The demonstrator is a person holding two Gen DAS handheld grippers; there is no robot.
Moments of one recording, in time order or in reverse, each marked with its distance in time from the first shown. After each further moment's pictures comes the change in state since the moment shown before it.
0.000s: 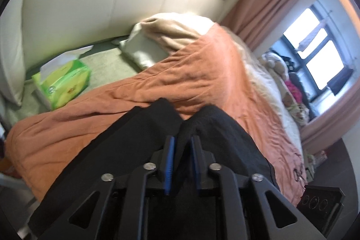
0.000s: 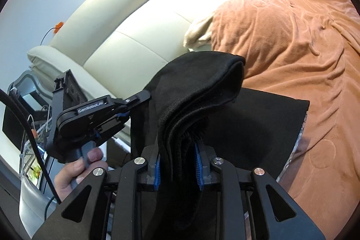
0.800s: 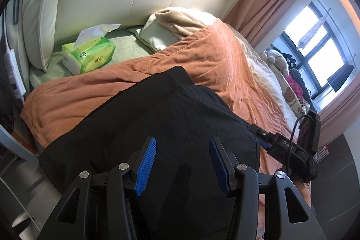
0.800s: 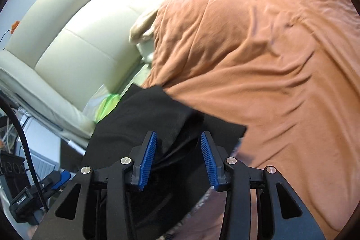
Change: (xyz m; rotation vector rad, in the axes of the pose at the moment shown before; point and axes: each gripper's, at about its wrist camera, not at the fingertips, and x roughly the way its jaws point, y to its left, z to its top) left arm -0.060 0.014 -0.078 0.007 -0.005 0.012; right arm -0.006 -0.025 0.032 -0.008 0.029 -0.300
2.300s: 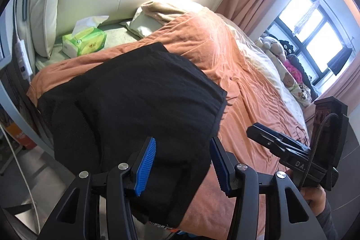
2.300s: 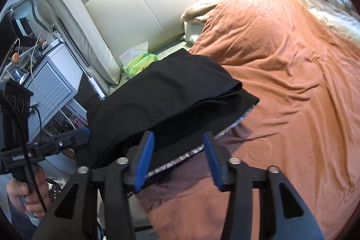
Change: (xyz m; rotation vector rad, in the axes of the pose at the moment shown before) left arm -0.036 -0.068 -0.078 0.069 0.019 0.041; right arm -0.092 0.057 -0.049 -0.413 0.064 0.062
